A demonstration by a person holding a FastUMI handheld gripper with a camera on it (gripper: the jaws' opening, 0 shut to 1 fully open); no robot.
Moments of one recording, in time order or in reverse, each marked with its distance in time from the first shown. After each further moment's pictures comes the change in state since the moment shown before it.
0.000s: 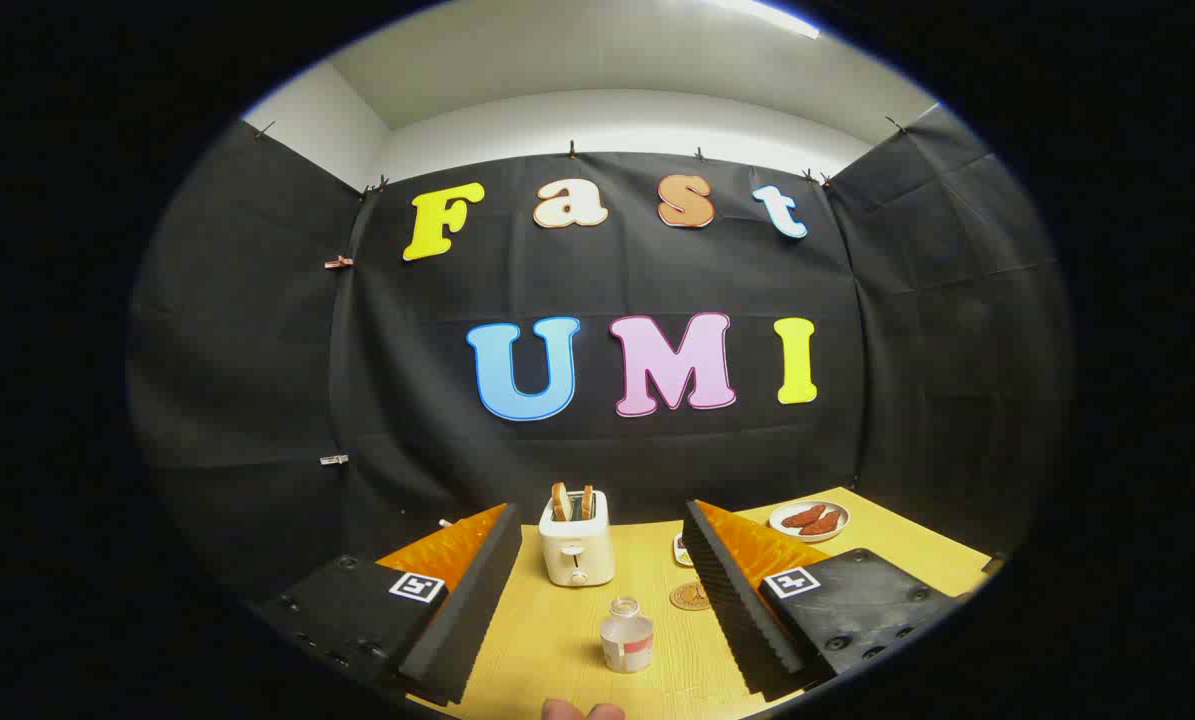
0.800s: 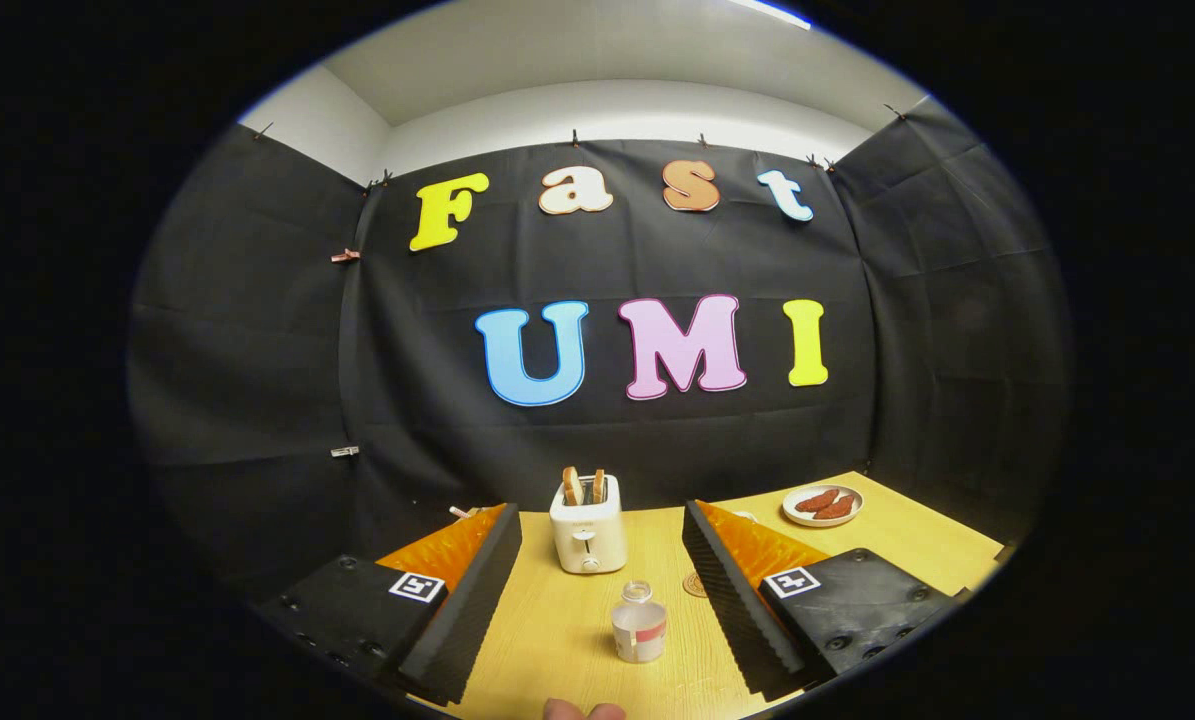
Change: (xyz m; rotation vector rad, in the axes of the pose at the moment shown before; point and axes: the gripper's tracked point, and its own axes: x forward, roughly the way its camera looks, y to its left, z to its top) arm 0.000 0.005 -0.030 0.009 0.026 0.027
